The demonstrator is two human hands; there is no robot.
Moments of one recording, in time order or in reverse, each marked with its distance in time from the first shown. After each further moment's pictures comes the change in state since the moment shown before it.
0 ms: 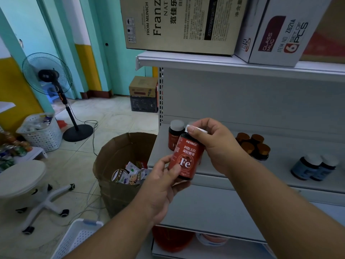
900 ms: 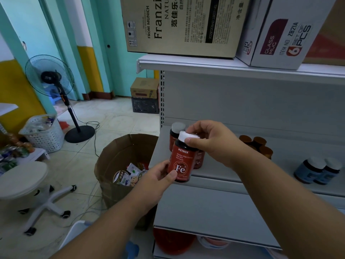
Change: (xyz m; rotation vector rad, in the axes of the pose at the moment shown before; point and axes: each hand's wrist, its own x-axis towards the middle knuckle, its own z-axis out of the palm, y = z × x) left_hand 0.013 0.015 -0.025 0.645 -0.032 0.069; right_hand 0.017 -0.011 -0.011 -0.459 -0.145 -0.057
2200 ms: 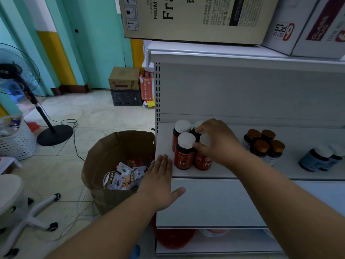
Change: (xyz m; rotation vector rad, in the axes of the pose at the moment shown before) left_hand 0.105 -0.083 -0.046 1.472 -0.162 0.218; right_hand 0.058 0.047 0.028 -0.800 0.237 -0.064
